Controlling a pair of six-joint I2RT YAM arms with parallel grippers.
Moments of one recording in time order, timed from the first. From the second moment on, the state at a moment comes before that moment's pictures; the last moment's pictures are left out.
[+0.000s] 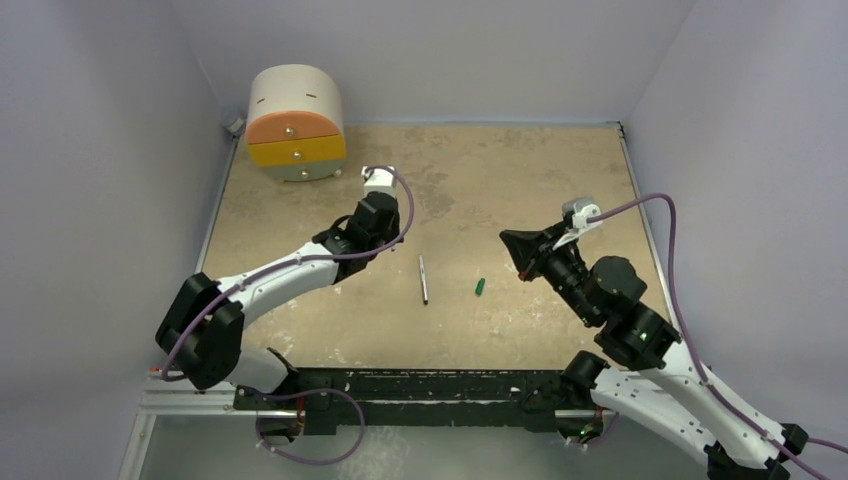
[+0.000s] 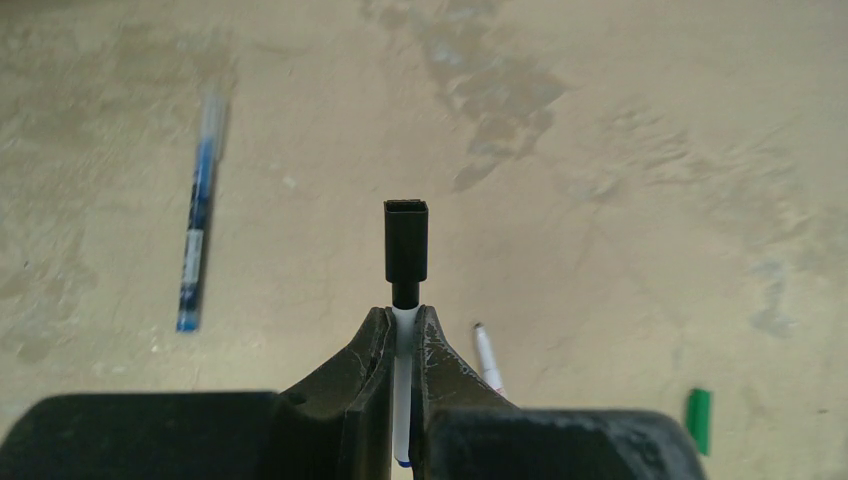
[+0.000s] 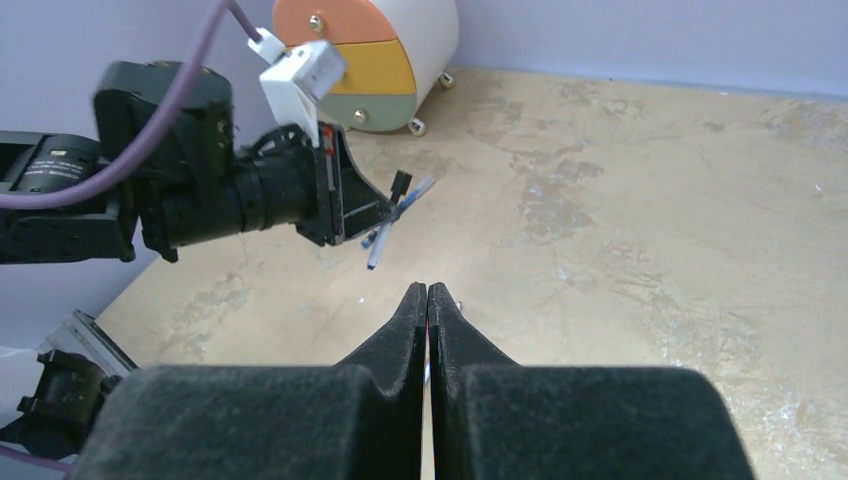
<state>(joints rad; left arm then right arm) -0.71 1.42 0.93 -0.04 -0.39 -0.45 0.81 0.55 0.75 -0.20 0.25 0.28</state>
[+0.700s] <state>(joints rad) -0.62 1.79 1.10 -0.33 -0.62 -0.31 0.81 0.55 0.75 -0.20 0.22 0.28</state>
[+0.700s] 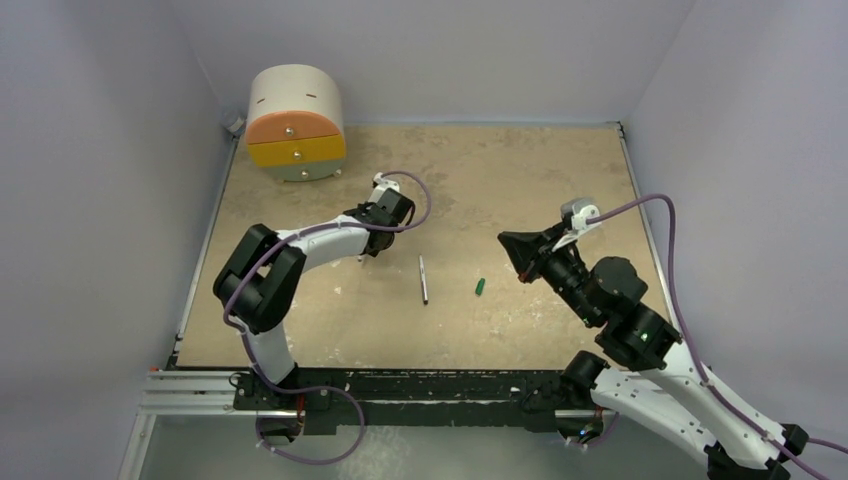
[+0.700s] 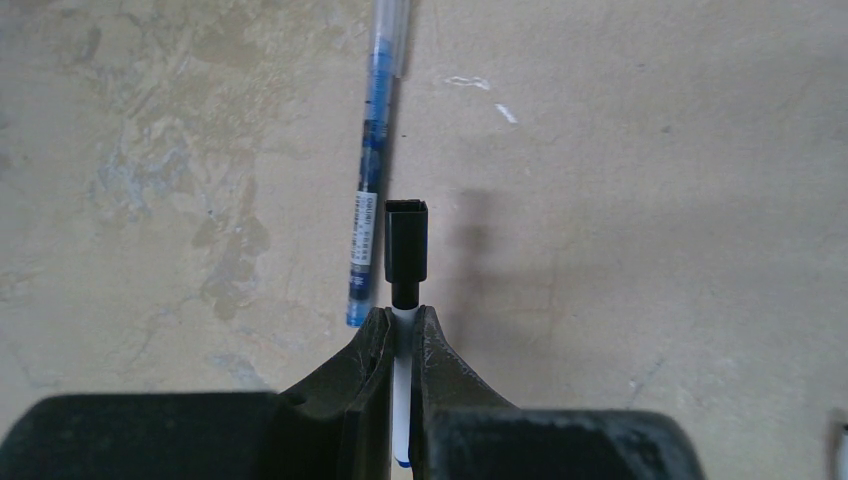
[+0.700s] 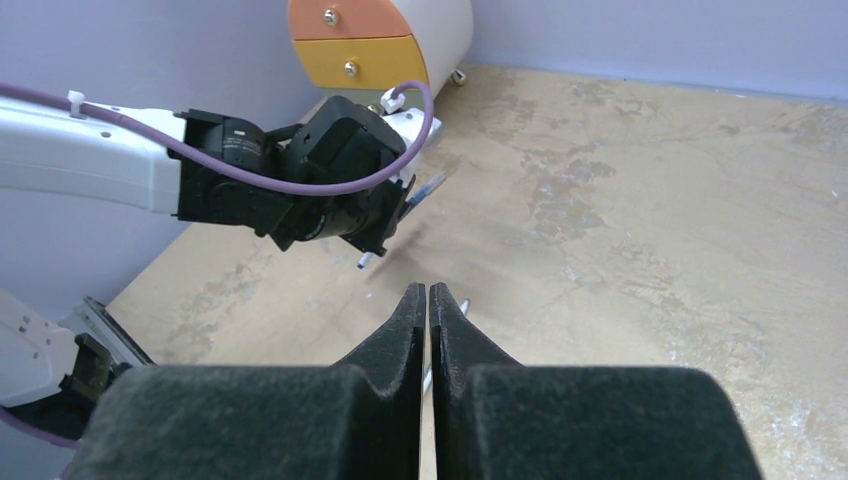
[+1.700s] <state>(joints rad) -0.61 1.51 0.90 -0.12 -0.64 -0.30 0.81 0.99 0.66 -0.13 0.14 0.41</state>
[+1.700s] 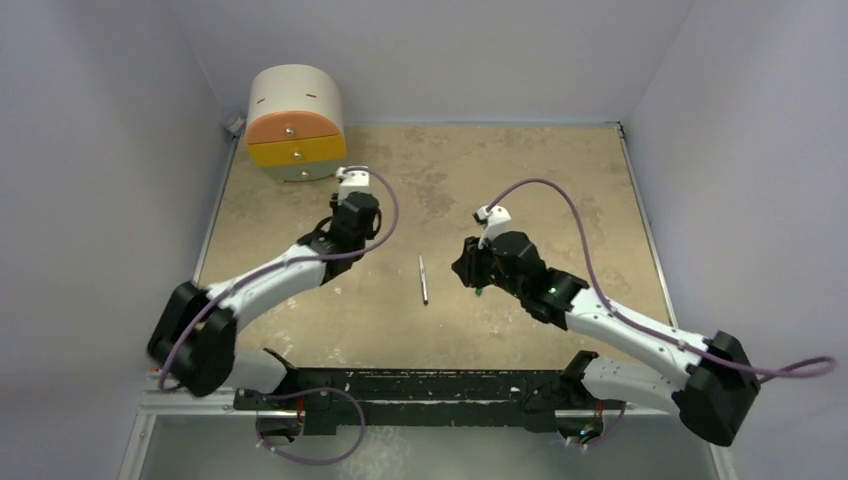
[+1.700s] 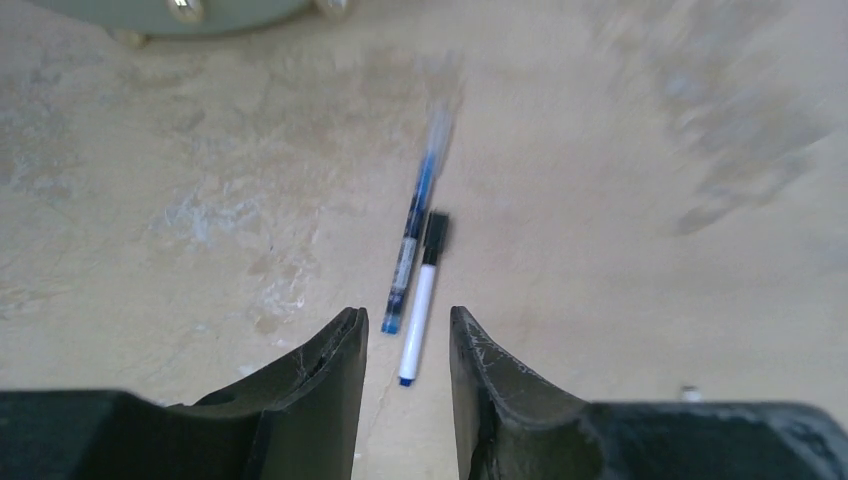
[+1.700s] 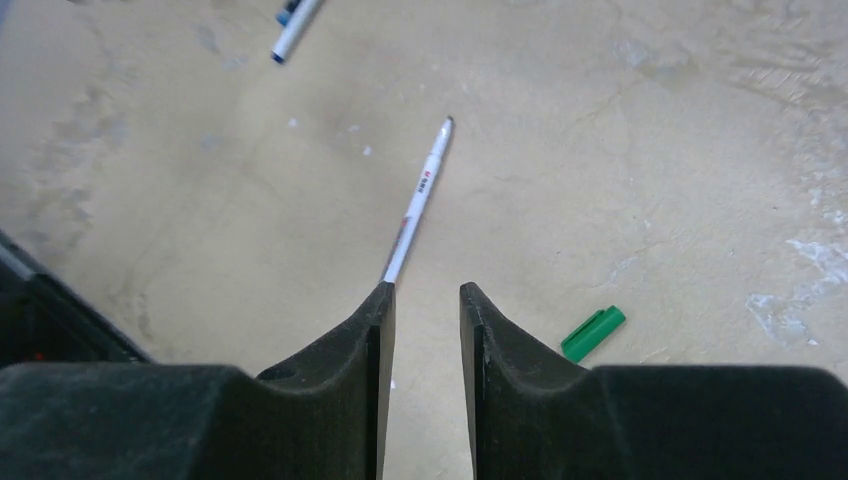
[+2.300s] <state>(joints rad) -0.61 0.94 0.56 0.08 -0.42 -0.54 0.87 1.69 0.99 -0.07 0.24 0.46</state>
